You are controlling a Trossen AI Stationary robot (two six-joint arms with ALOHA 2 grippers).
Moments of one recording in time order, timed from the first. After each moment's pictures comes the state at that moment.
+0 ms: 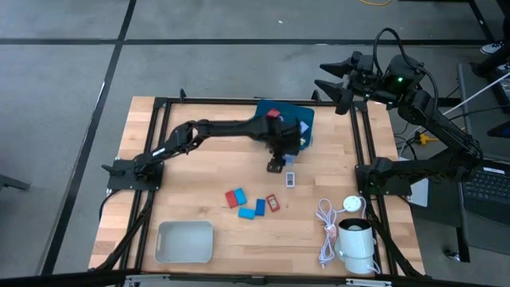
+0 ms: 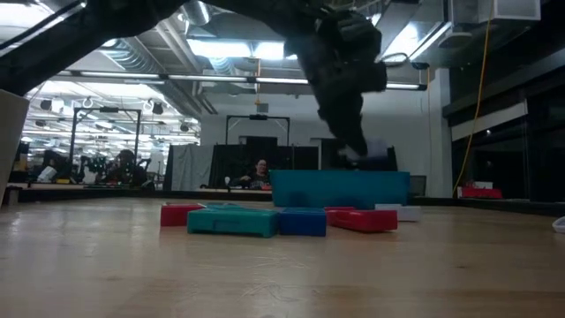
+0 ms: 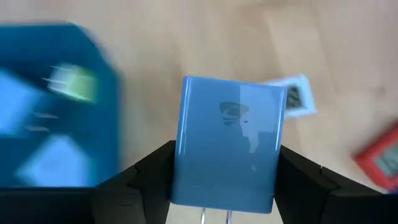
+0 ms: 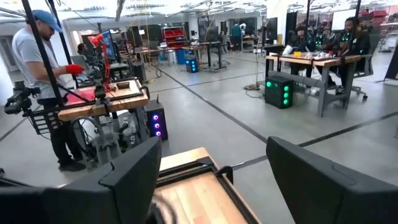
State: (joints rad) left arm 0.19 2.37 2.22 -0.97 0.16 0.37; right arm -0.52 1.03 1.37 -0.34 -0.20 0.09
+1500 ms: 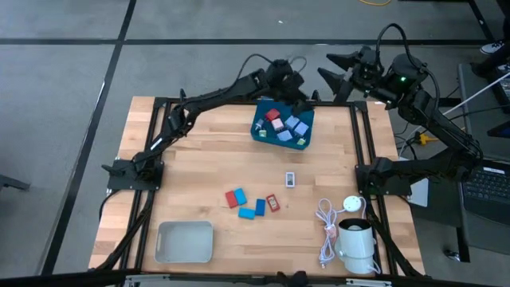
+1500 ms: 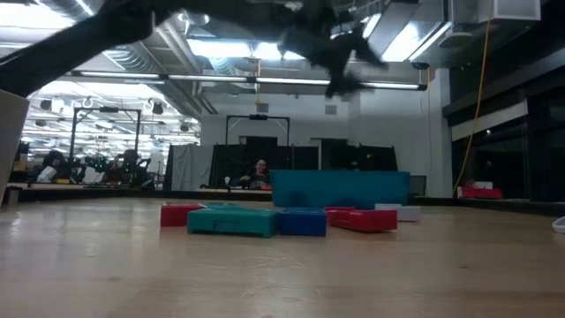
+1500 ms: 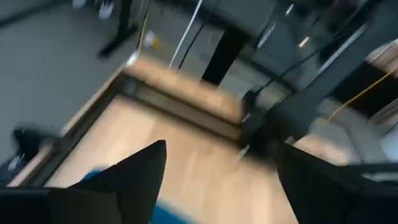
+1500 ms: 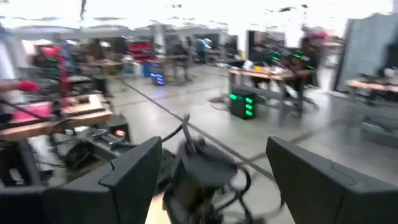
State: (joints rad) left arm 0.43 2.32 2.33 -0.41 0.39 -0.27; right arm -0.52 1.03 1.37 -0.28 -0.05 0.07
